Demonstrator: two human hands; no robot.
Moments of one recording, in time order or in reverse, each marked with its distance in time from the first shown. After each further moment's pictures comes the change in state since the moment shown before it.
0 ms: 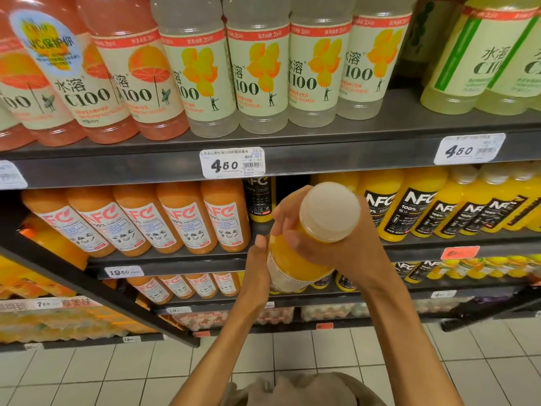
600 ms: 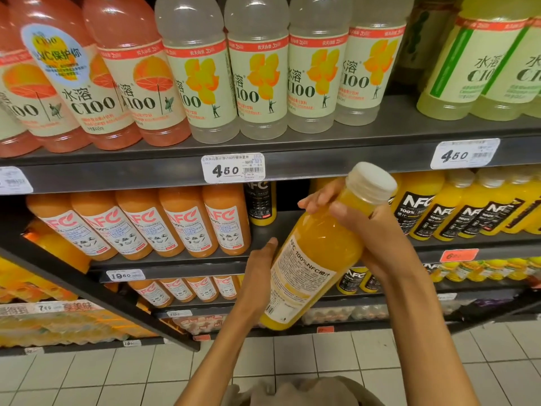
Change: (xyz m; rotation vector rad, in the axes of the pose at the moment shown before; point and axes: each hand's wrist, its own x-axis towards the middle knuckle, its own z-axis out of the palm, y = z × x) left_hand -0.021 0.001 -0.021 0.171 -0.291 0.107; right_hand -0.001 0.014 -0.031 0.381 0.030 0.153
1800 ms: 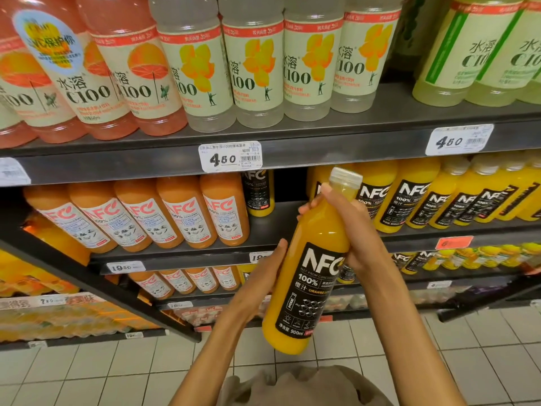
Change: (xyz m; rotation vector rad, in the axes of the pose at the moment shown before) left_hand -0.010 -0.013 -0.006 0.046 -0.244 -0.241; right_hand -0.005 0.042 -0.004 0.081 0.320 0.316
